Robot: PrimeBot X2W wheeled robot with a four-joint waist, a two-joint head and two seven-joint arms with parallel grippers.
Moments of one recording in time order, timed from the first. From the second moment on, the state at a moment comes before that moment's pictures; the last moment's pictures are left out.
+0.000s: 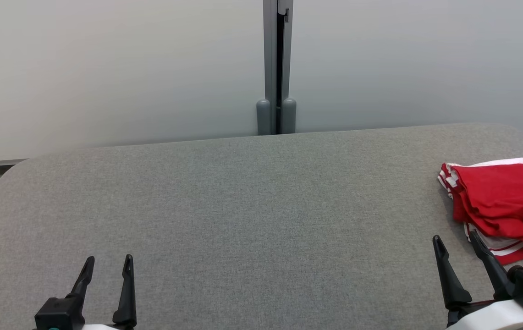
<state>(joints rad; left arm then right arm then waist) 0.13 0.26 -0.21 0.03 -0.37 0.19 -0.16 0.11 -0.15 0.06 -0.02 0.24 0.13 0.00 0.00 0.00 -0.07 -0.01</state>
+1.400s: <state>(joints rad) 0.11 0.20 -0.16 0.11 -0.69 0.11 -0.10 0.09 -0.12 0.04 0.08 0.57 0.13 0.01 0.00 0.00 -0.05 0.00</state>
